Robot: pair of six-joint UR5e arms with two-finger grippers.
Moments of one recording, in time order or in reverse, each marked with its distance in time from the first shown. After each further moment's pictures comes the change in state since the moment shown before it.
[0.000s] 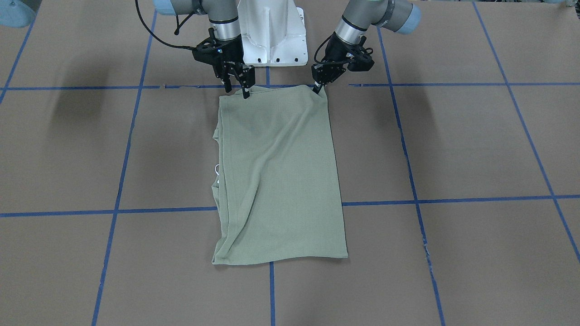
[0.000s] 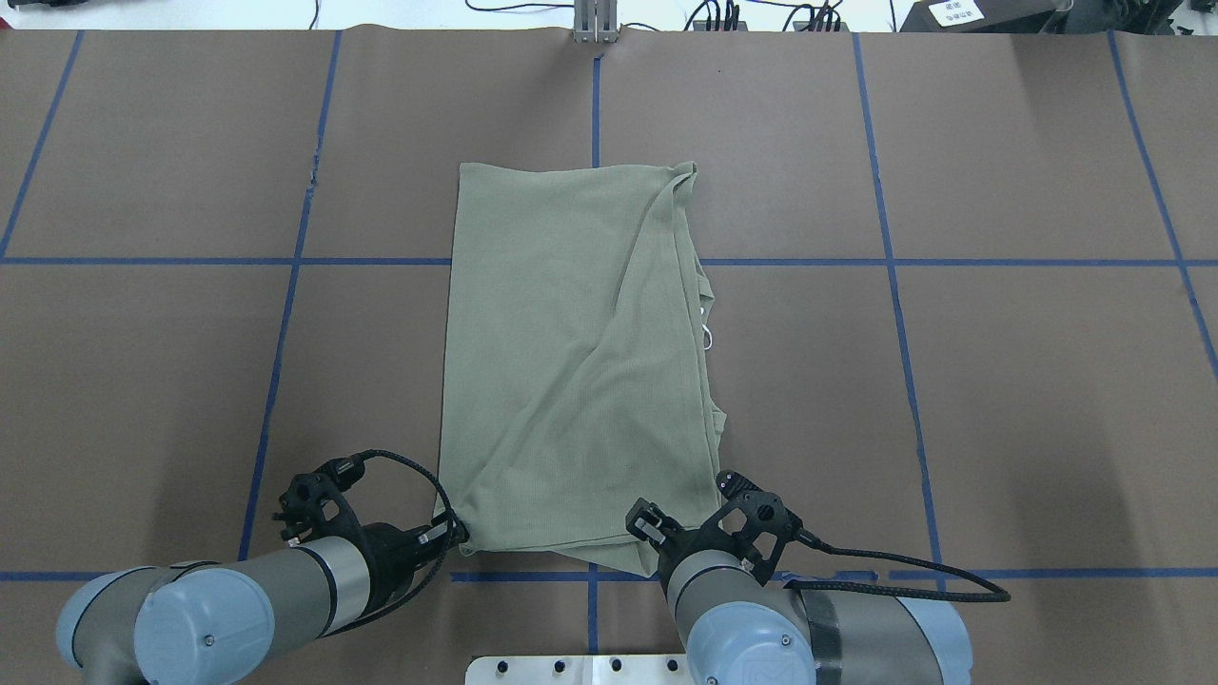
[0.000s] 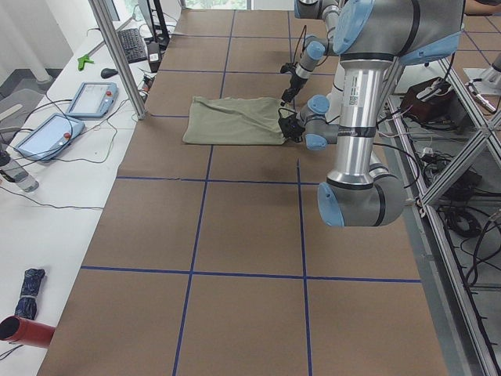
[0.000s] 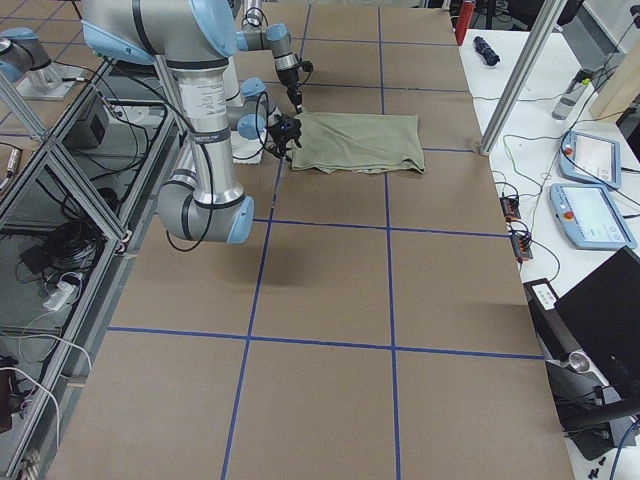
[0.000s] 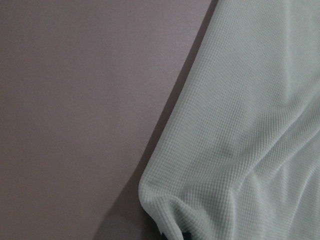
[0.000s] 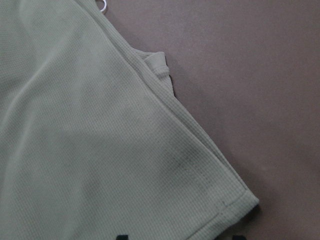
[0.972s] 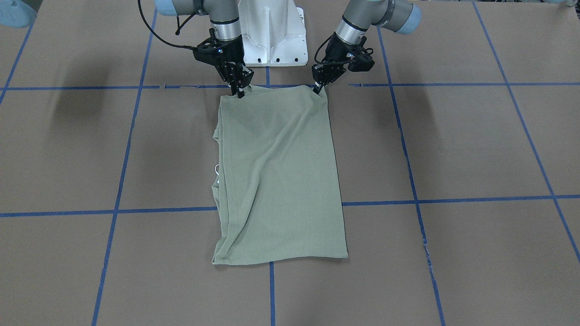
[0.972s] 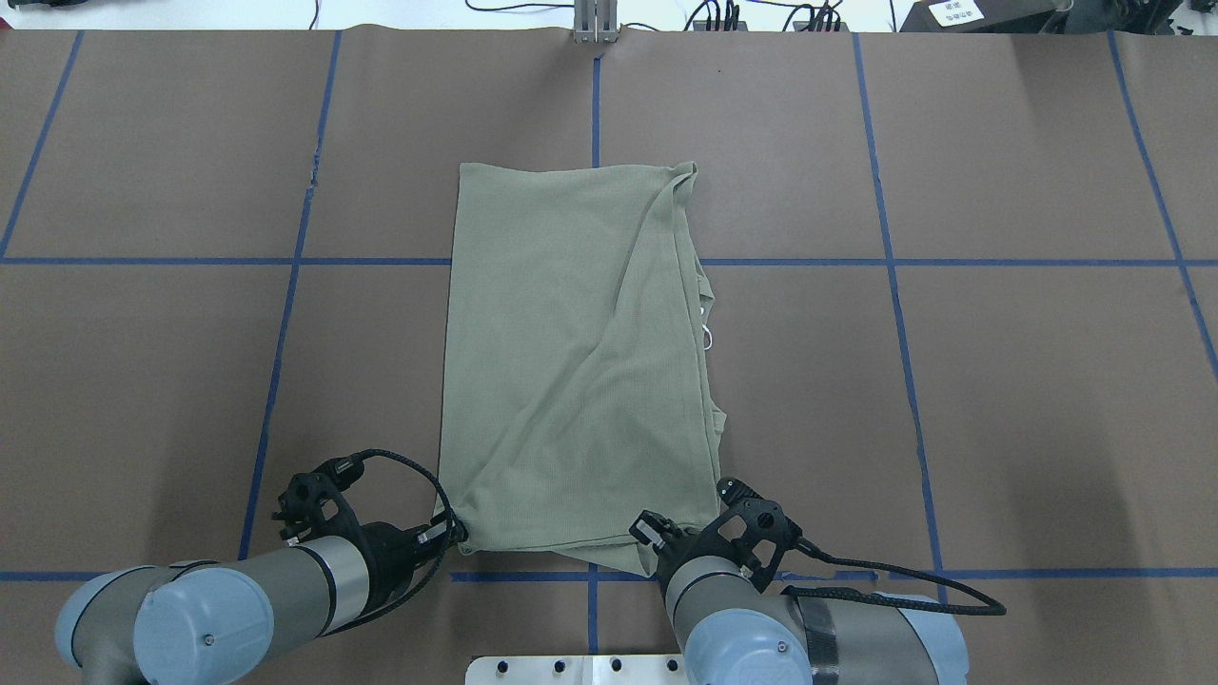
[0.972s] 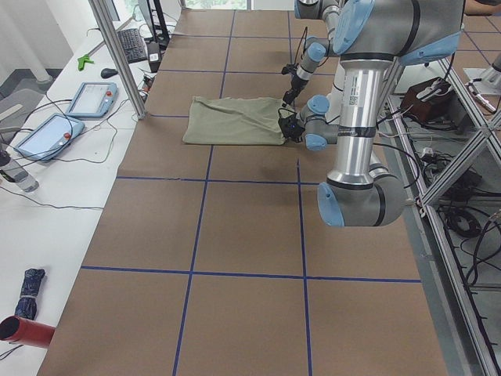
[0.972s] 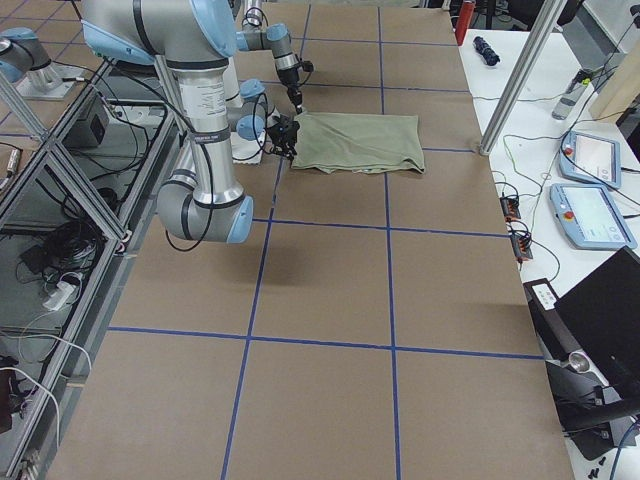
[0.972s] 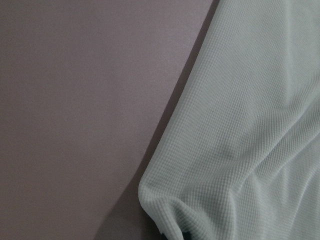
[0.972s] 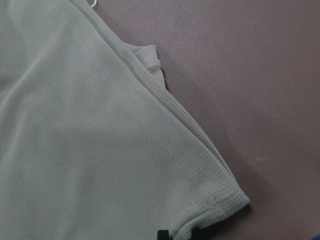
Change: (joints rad) left arm -0.001 0.001 0.000 0.000 0.000 0.000; right arm -0.008 0.001 -0.007 0.004 -0.006 0.037
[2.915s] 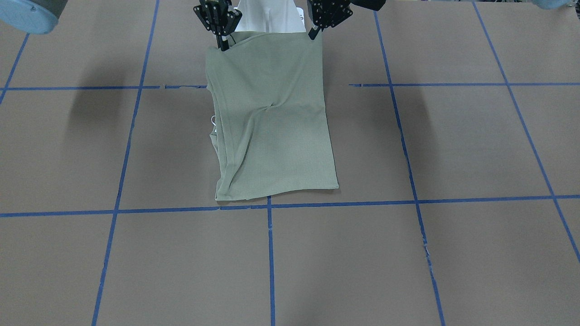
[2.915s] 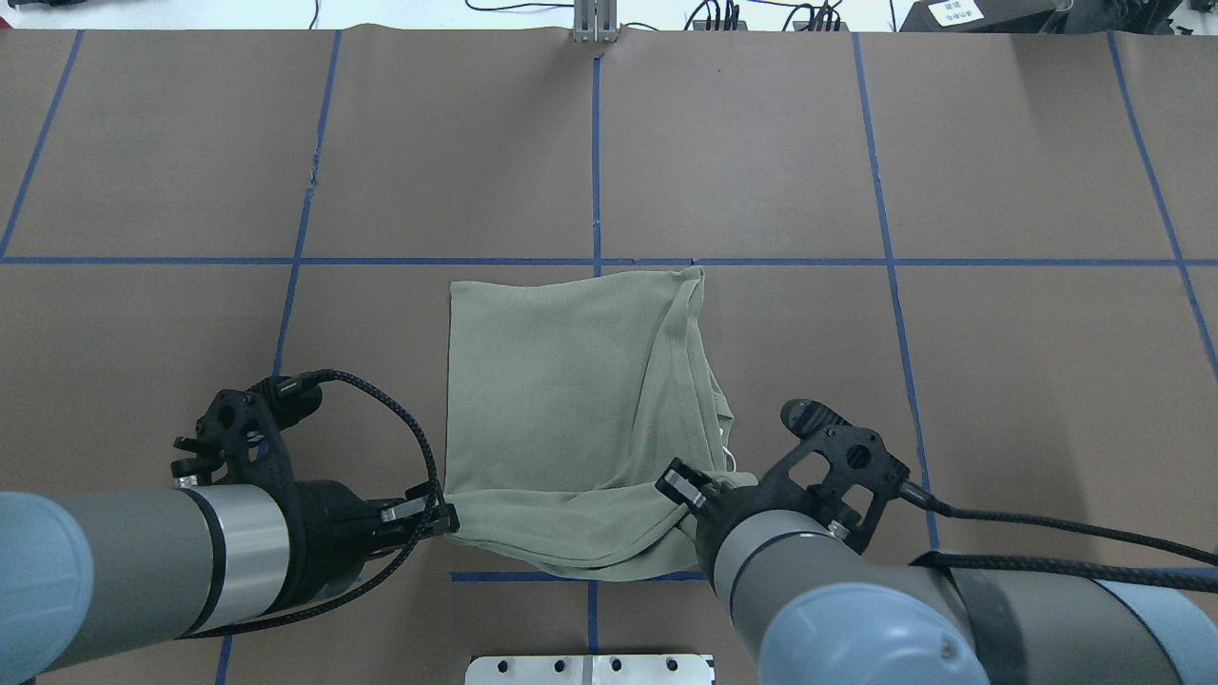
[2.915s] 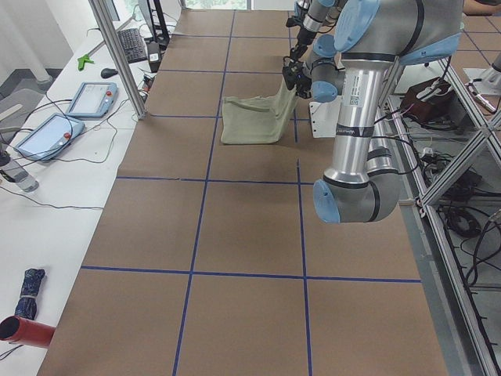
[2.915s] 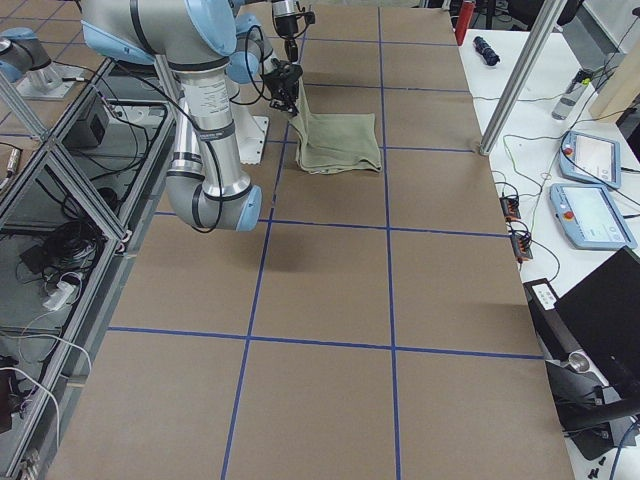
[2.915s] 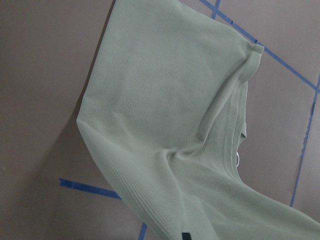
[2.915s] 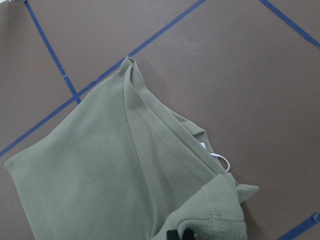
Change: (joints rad) left arm -0.128 -0.098 -0.426 0.501 -0.199 0.212; right arm 0.098 0.128 0.374 -0.494 0.039 -0.114
